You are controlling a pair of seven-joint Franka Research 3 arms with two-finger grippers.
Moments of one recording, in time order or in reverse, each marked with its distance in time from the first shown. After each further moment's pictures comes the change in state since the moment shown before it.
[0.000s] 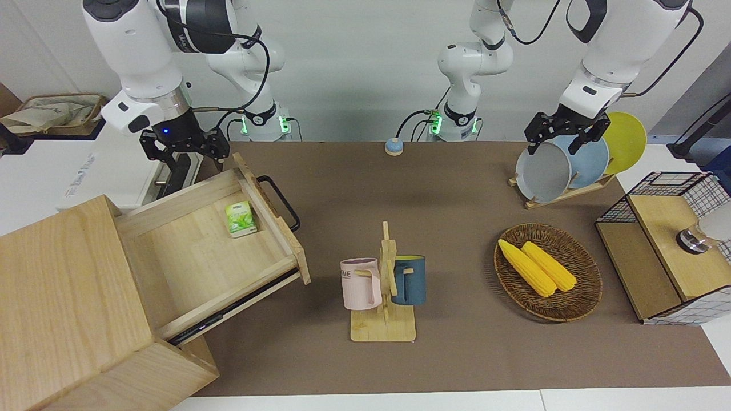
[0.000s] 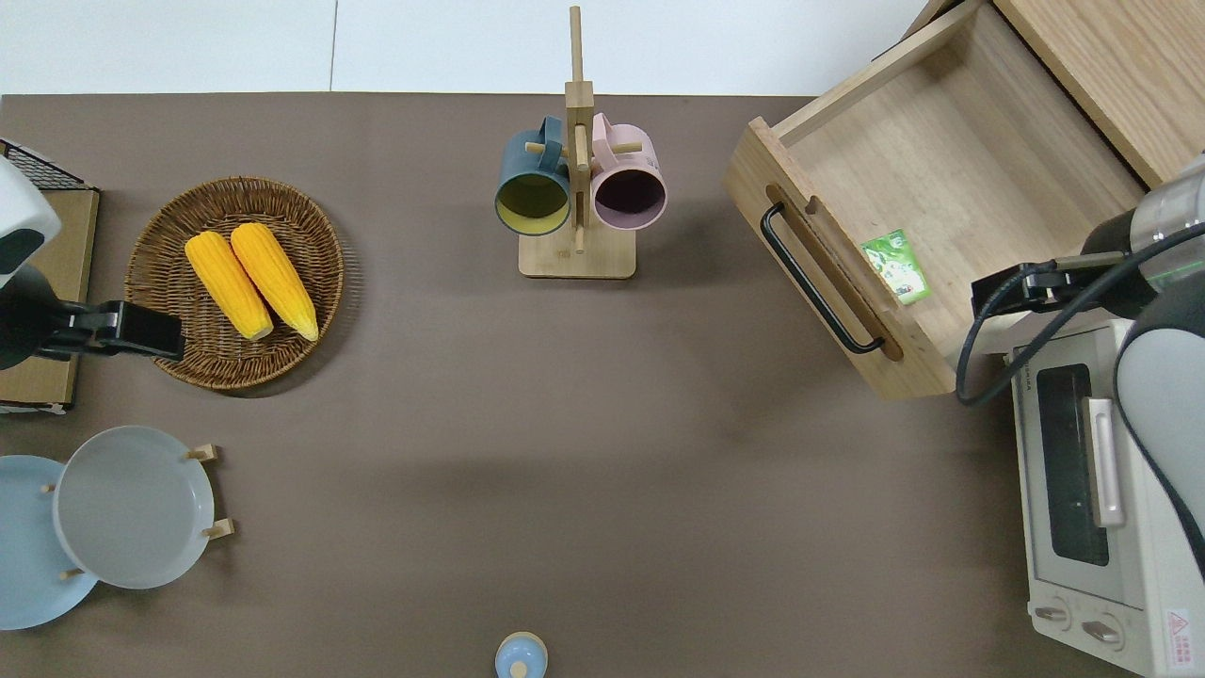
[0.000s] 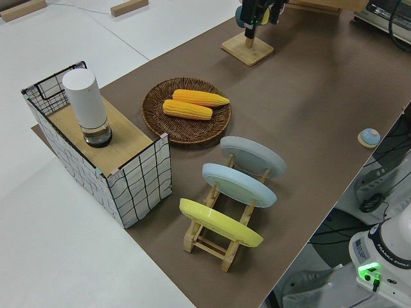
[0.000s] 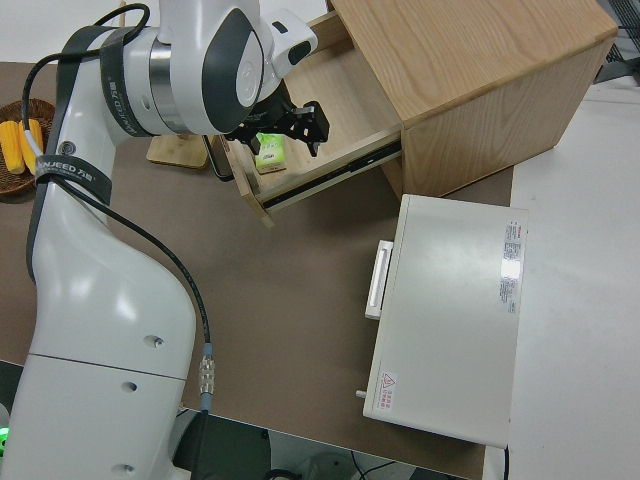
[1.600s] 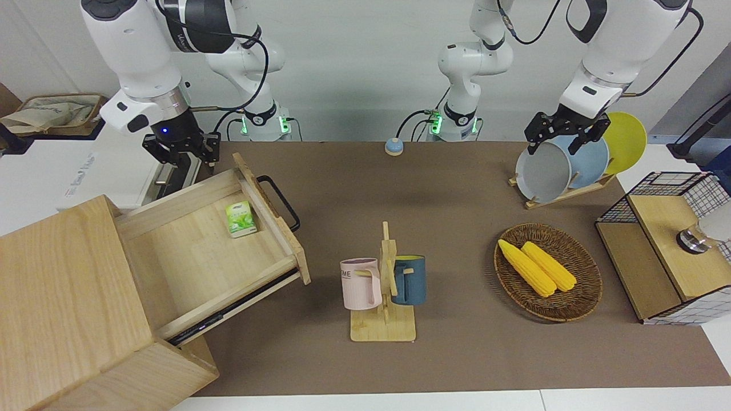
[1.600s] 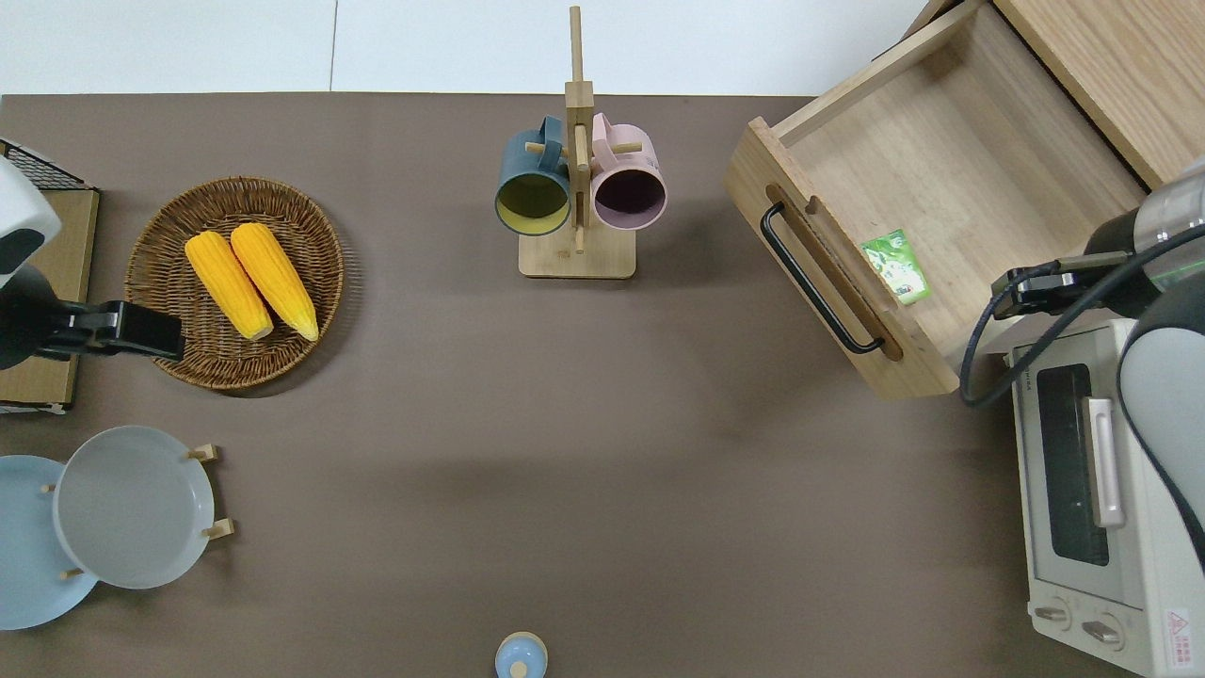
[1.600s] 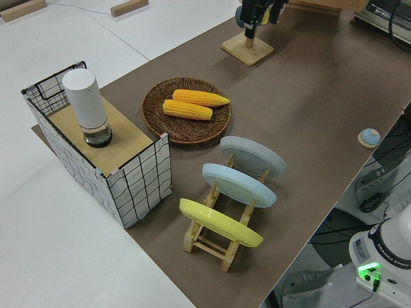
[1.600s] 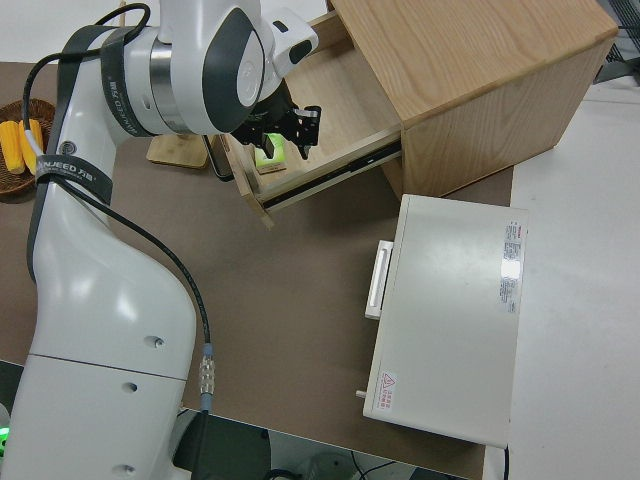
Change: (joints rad) left arm 0.000 0.000 0.000 0.000 0.000 0.000 0.000; right arm -0.003 0.000 0.000 0.001 -0.002 0.000 -0.010
